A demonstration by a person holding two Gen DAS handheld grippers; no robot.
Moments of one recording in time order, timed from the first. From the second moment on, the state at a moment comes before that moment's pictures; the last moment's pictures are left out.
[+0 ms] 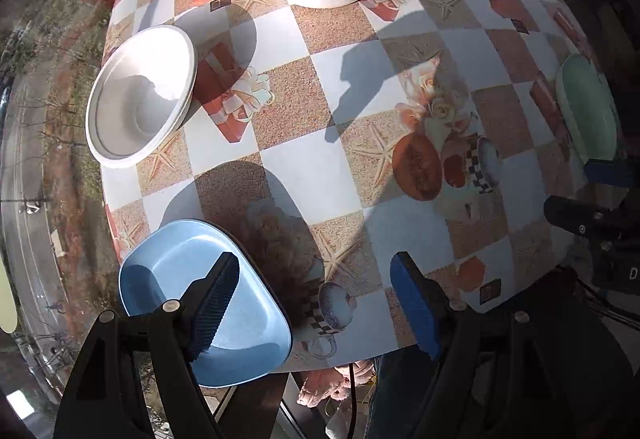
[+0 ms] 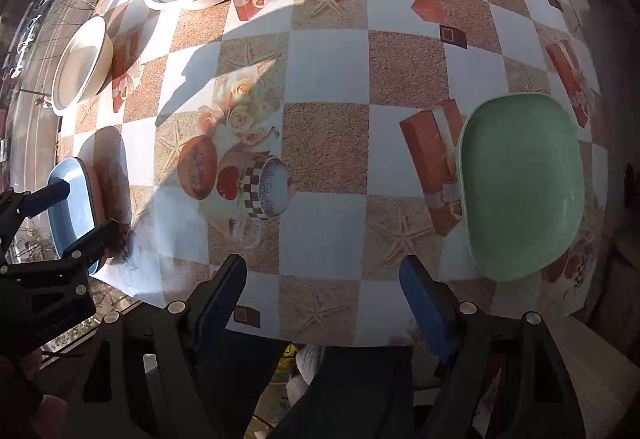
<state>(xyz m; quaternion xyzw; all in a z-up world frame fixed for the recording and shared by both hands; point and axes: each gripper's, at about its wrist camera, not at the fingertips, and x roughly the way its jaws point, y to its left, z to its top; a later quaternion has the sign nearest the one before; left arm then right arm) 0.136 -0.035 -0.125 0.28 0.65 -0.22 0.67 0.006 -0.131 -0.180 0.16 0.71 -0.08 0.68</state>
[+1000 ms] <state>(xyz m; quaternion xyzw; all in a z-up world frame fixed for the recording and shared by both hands) 0.090 -0.076 -0.160 0.29 0.70 -0.15 0.63 -0.014 -0.258 -0.236 0.17 0.72 -0.07 0.66</state>
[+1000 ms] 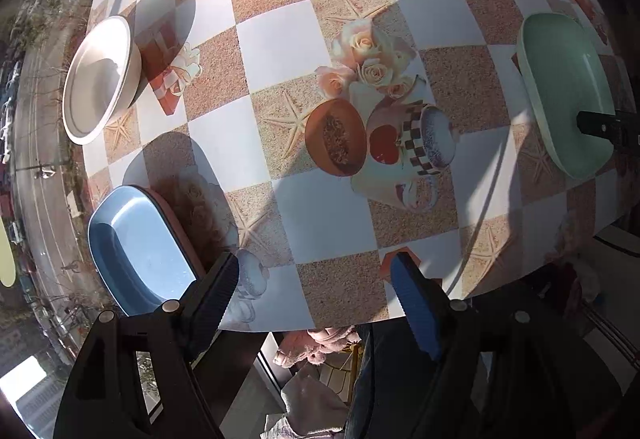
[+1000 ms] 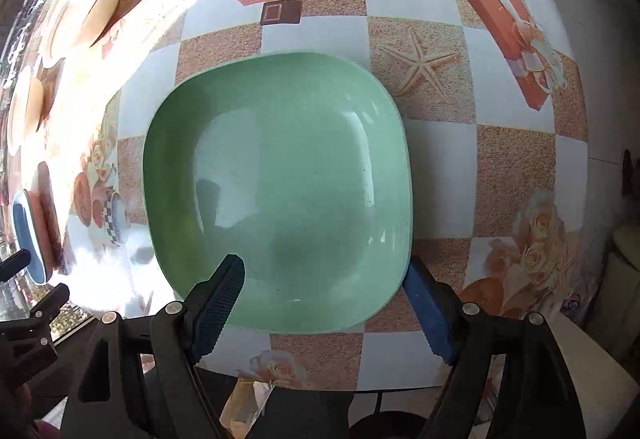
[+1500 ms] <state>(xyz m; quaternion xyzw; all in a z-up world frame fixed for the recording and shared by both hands) 0.111 -0.137 -0.142 0.28 0.68 -0.19 0.65 -0.060 -0.301 -0.239 0.24 0.72 -0.13 0.63</state>
